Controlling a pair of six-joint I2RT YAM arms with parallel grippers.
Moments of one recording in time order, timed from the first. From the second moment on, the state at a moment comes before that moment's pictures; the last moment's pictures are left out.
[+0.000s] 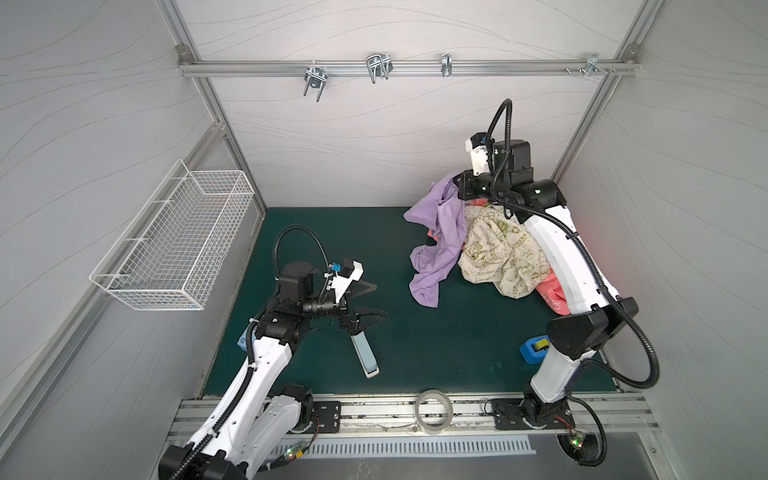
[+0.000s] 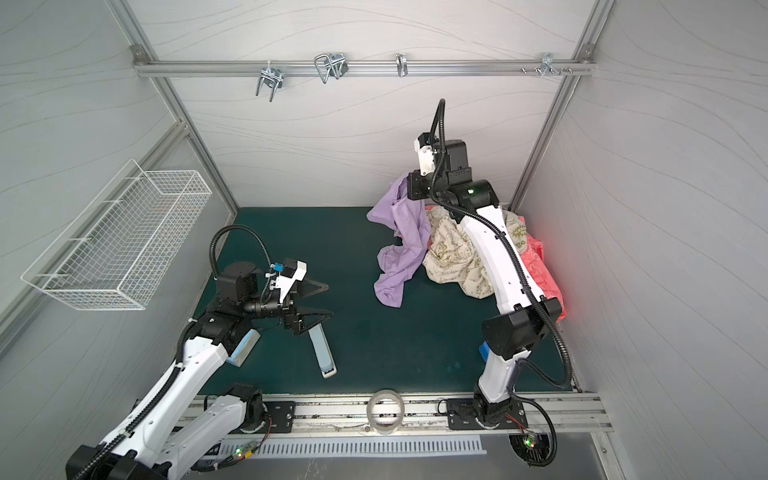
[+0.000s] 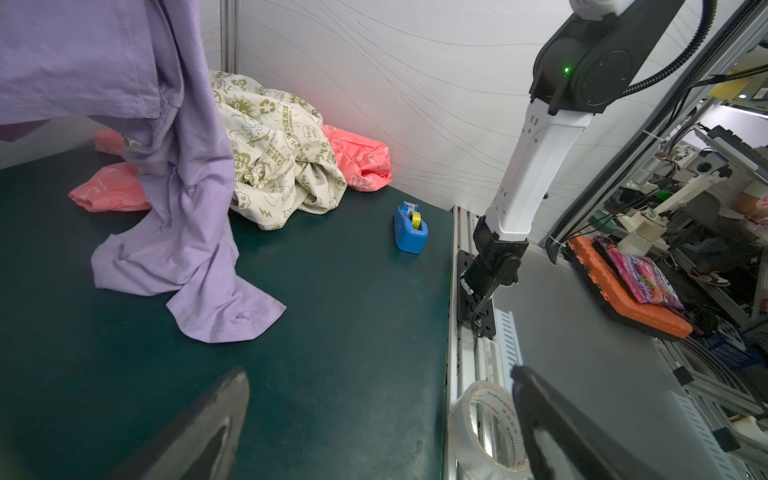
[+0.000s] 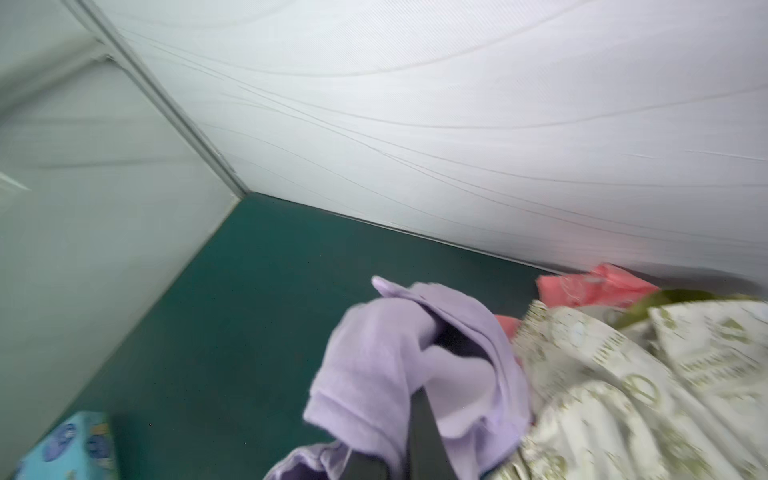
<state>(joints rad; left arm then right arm) -0.19 0.87 0.67 -0.25 1.14 0.09 0.41 1.77 2.13 -0.76 -0.23 0.13</state>
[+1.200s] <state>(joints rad) -0.23 0.76 0.63 -0.25 1.06 0.11 0.59 2.18 1.91 -0.38 -0.84 0.42</state>
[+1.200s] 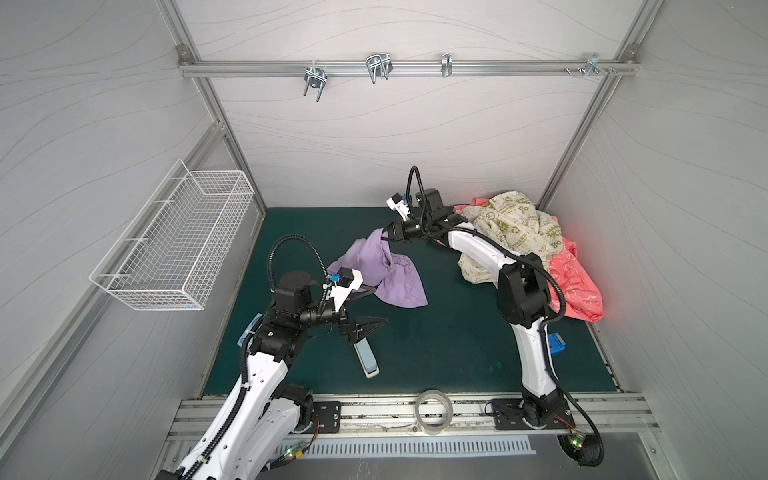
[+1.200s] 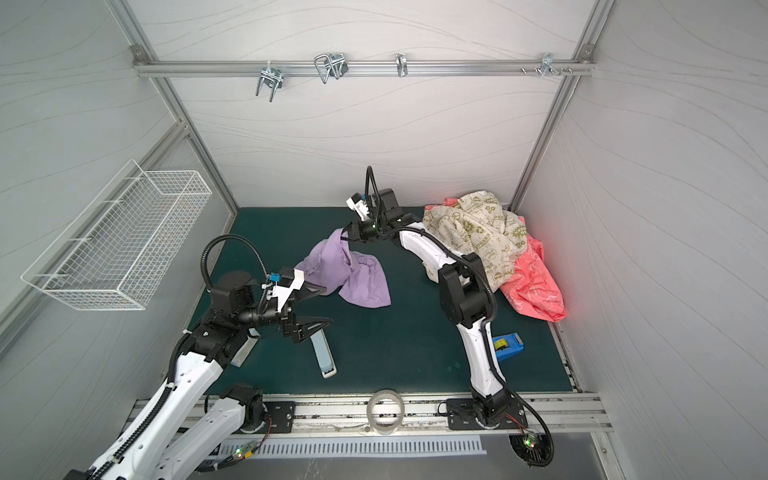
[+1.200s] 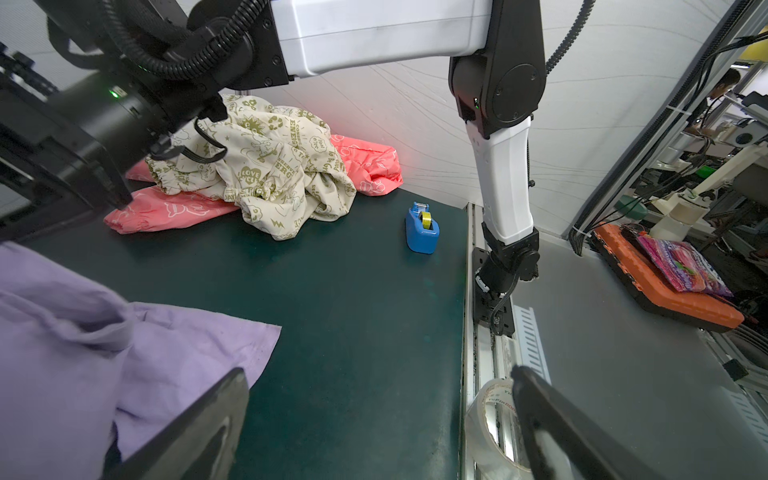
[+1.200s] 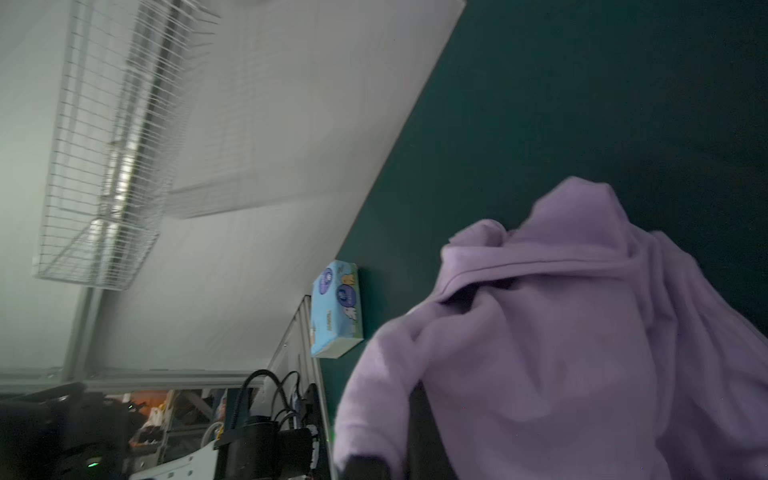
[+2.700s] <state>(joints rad) -0.23 0.76 0.63 -0.25 1.05 0.12 0.77 2.77 2.52 -0.49 -0.73 0.41</state>
